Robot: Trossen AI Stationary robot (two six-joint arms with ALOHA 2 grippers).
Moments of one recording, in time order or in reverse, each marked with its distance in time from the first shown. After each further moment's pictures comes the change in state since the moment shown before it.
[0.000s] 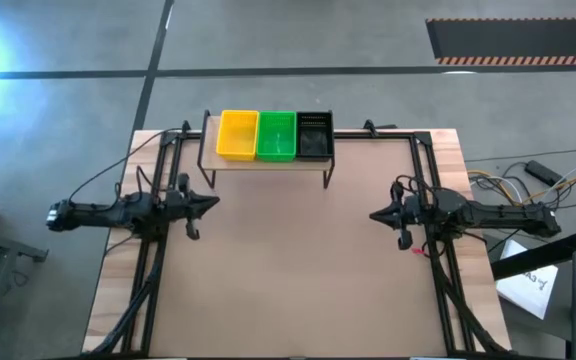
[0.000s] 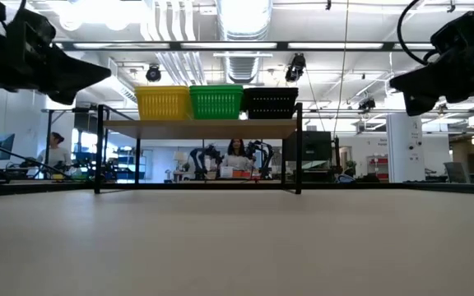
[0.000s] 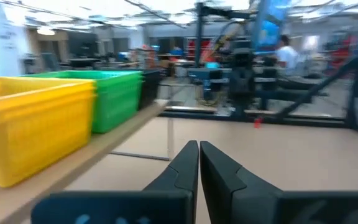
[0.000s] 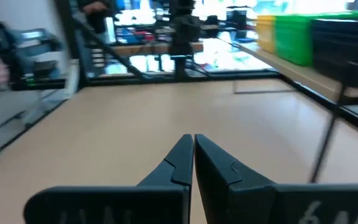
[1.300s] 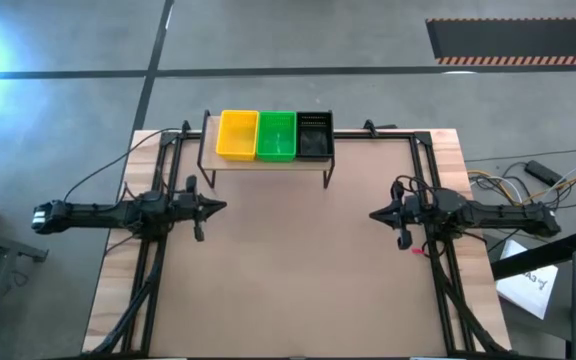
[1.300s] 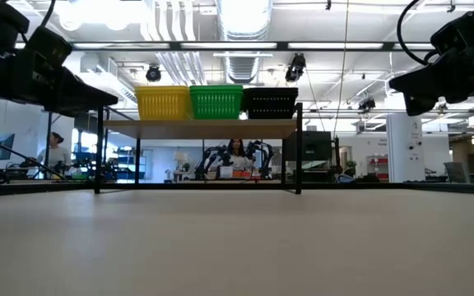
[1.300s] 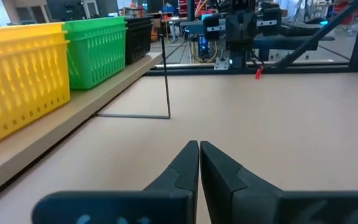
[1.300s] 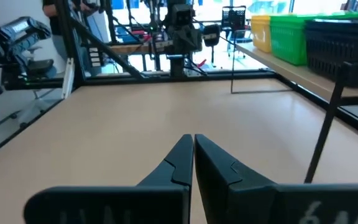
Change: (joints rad) left arm 0.101 0.207 0.000 0.017 0.136 0.028; right arm 0.004 -0.002 0.000 0.005 0.011 -0.006
